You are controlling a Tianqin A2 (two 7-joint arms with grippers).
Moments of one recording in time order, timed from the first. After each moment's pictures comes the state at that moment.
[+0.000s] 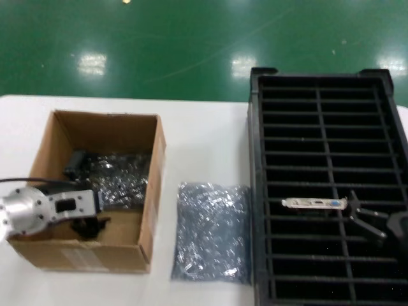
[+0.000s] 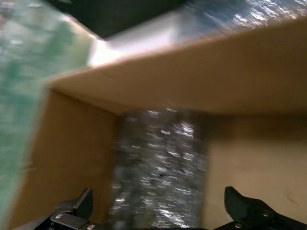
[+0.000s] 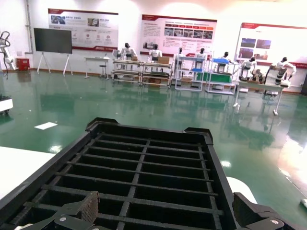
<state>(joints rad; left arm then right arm) -0.76 -0.71 2.20 -1.04 -1.32 0.50 0.16 0.02 0.30 -1.60 1.60 1.77 -0.02 0.02</state>
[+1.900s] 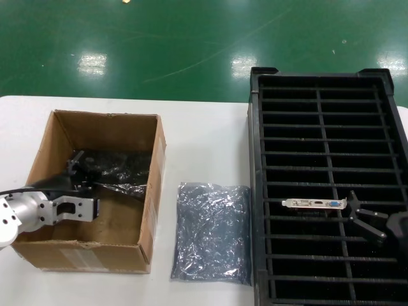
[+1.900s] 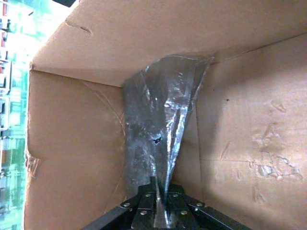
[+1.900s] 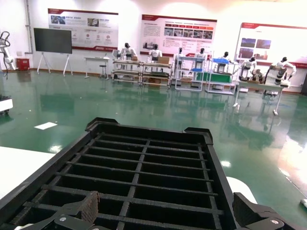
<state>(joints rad) -0.80 -0.55 2.04 -0.78 -1.28 0.42 0.64 0.02 0.30 -1.60 1.60 1.77 -0.02 0.02</state>
